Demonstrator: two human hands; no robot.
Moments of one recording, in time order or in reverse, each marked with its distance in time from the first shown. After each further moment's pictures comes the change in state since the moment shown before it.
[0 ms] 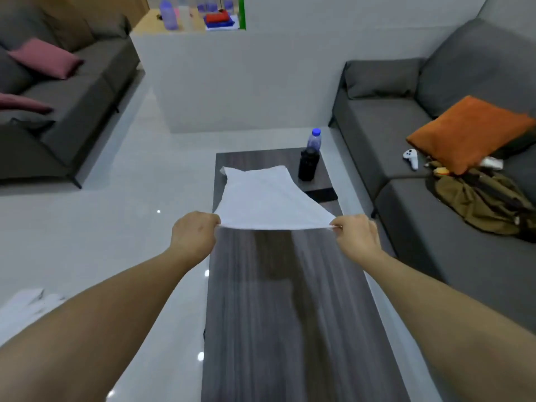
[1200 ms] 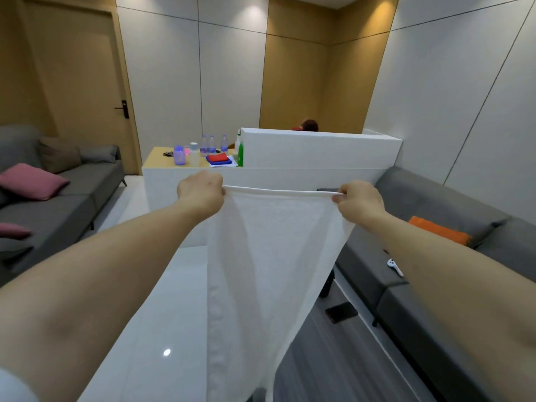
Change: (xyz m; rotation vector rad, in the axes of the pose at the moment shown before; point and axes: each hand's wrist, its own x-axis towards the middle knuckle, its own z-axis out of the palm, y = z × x) left_hand 0.194 -0.266 -0.315 -0.045 0.402 0.109; right_hand 0.125 -0.357 -0.272 0.041 0.428 0.149
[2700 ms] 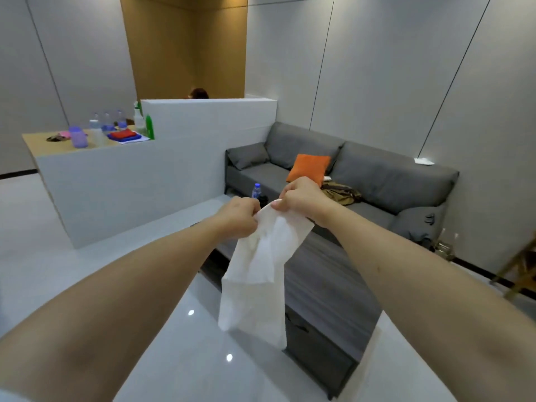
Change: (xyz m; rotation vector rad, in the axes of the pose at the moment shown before) left_hand -0.350 -0.170 -0.069 -0.494 -0.386 0.772; right_hand -0.456 -0.313 -0.049 0.436 -0.093 0.393
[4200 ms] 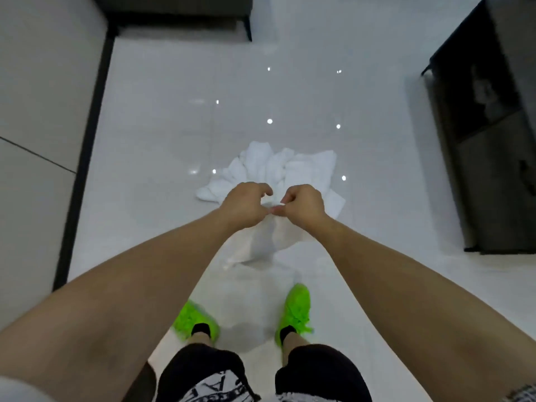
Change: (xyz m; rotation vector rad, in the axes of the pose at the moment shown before) left_hand -0.815 -0.194 0.217 -0.432 -0.130 -0.984; right_hand -0.570 -0.047 0.598 -0.103 -0.873 0.042
